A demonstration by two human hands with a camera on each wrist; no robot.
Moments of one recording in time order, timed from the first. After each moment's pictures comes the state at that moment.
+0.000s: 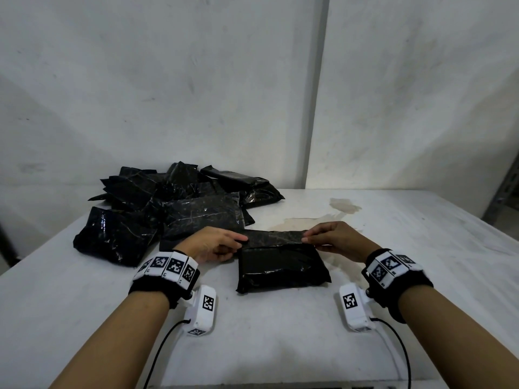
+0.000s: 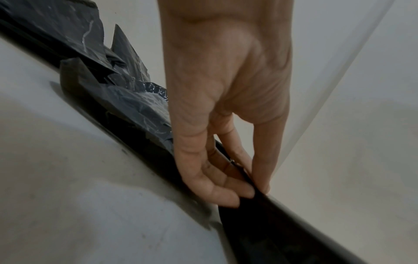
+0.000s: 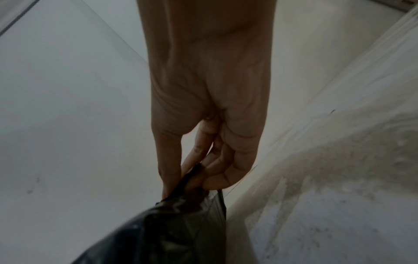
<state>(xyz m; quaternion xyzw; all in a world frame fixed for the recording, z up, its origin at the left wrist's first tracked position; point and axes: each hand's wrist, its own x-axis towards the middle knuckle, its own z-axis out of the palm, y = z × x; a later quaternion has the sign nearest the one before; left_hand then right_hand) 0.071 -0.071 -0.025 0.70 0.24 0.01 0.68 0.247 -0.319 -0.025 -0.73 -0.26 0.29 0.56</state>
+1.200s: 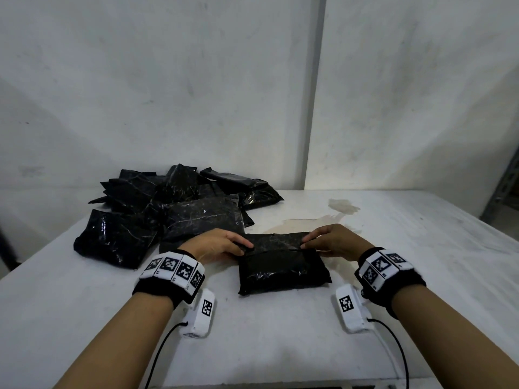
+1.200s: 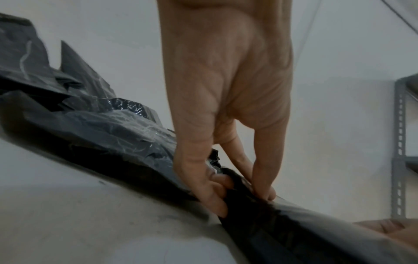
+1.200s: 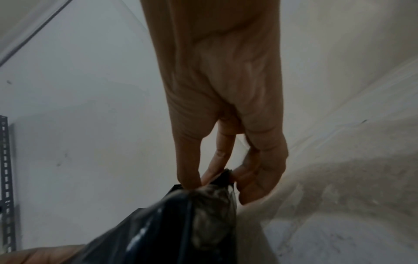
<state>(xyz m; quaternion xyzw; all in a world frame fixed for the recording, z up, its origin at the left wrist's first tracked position) 0.070 -0.077 -0.019 0.79 0.17 -0.03 0.59 0.244 -0.314 -0.024 -0.78 -0.23 0.29 0.52</state>
